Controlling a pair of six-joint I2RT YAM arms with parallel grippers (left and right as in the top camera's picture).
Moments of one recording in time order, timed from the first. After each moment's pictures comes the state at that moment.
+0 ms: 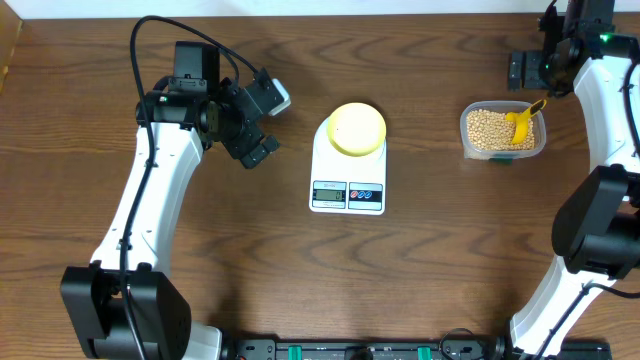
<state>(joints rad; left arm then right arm) -0.08 1.64 1.42 -0.89 0.34 0.85 -0.16 2.07 1.86 -0.87 0.02 -0.08</state>
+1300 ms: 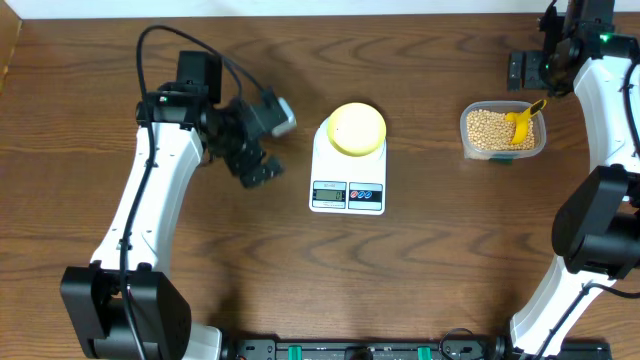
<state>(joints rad) -0.08 1.64 1.42 -1.10 0.45 0.95 -0.16 2.07 1.86 -0.87 0.02 -0.08</state>
